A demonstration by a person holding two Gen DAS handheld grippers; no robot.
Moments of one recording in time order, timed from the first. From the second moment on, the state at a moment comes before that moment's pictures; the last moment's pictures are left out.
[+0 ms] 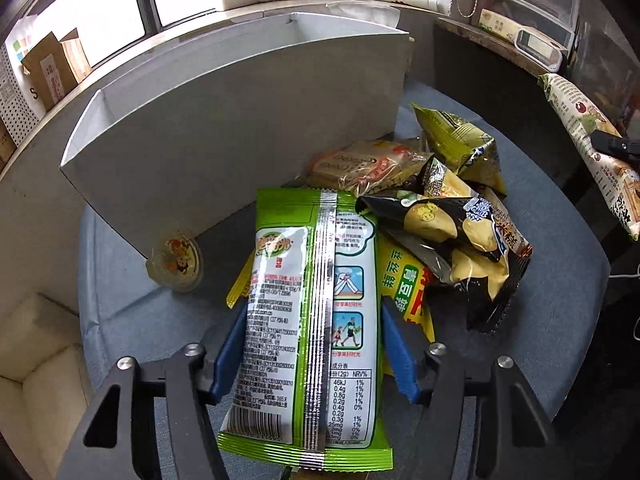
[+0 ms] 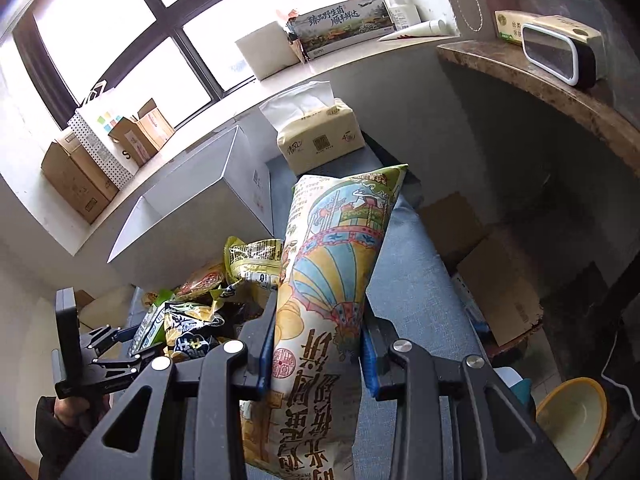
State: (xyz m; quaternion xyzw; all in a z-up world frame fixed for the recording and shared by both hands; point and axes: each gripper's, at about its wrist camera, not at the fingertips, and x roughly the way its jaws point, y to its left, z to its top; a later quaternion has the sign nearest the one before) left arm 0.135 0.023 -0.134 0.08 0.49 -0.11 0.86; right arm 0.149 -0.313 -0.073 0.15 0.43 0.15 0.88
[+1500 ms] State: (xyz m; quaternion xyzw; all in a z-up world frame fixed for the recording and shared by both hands) left arm 0.286 0.126 -0.051 -0.09 0.42 0.08 0.90; right arm 0.369 -0.112 -0.018 0.05 0.38 0.28 0.88
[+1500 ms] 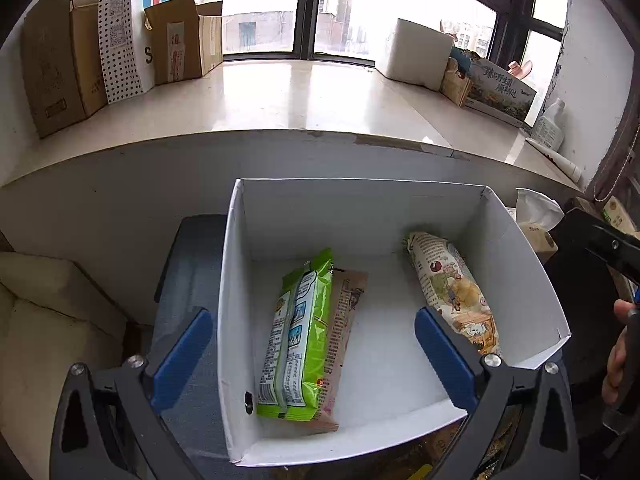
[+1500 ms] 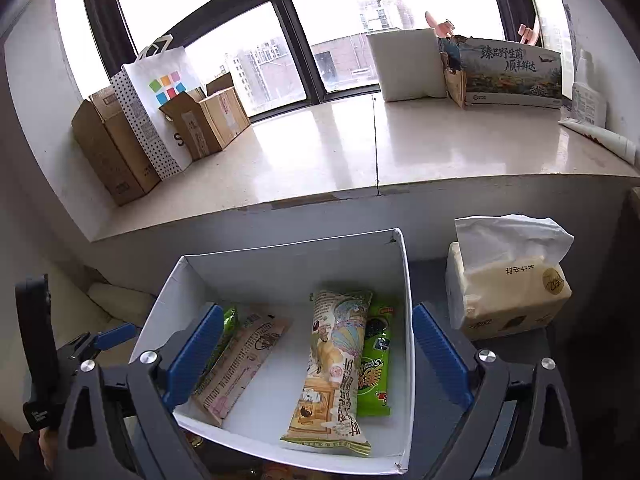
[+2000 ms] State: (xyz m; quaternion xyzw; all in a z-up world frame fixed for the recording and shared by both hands) left arm 0.121 0.046 0.021 -0.03 0.31 0.00 0.95; right arm 0.197 -0.185 0.011 0.00 0.28 0.32 0.90
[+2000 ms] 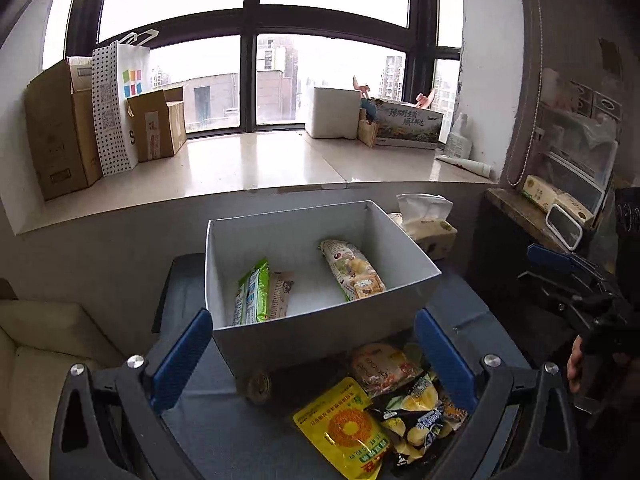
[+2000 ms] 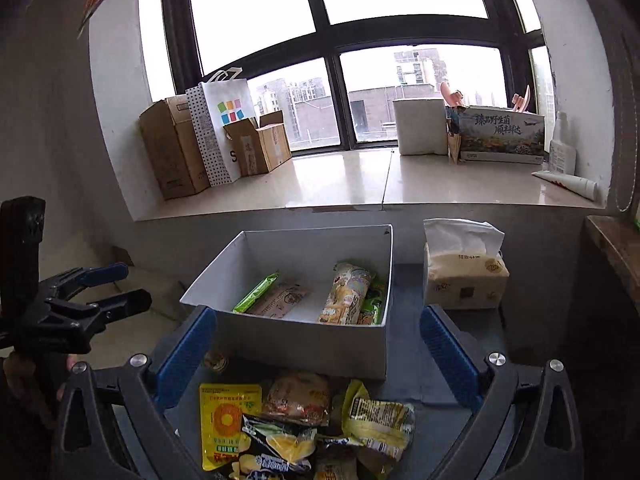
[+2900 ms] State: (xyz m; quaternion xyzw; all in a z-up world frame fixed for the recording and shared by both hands) left arm 0.018 0.006 -0.068 -0.04 0.38 -0.02 0.92; right arm 0.257 -0.205 -0.152 0.13 0.48 0.24 0.83
